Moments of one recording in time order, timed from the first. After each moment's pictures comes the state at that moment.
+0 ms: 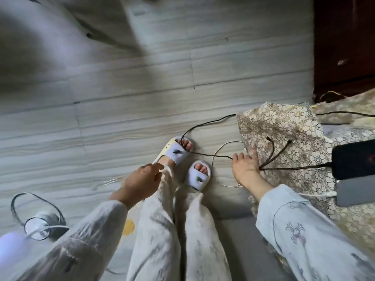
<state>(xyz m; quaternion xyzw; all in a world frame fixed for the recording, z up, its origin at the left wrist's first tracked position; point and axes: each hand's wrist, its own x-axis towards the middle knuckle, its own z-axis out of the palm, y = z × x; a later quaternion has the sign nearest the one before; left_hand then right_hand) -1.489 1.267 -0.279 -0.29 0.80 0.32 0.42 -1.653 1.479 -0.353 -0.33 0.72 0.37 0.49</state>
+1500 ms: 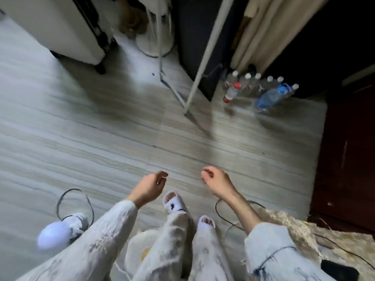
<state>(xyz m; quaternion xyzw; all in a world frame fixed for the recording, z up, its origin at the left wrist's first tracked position) -1.378 0.997 -0.064 -0.48 0.72 0.45 0.20 -1.560 1.094 -0.062 -0.24 0.81 -0.14 0.51</state>
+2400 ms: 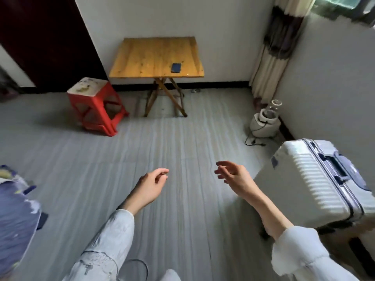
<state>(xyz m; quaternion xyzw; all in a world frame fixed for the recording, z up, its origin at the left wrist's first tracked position) -0.864 0.618 0.177 -0.83 0.34 0.29 -0.33 -1.045 0.454 0.201 -0.73 0.43 -0.11 0.52</state>
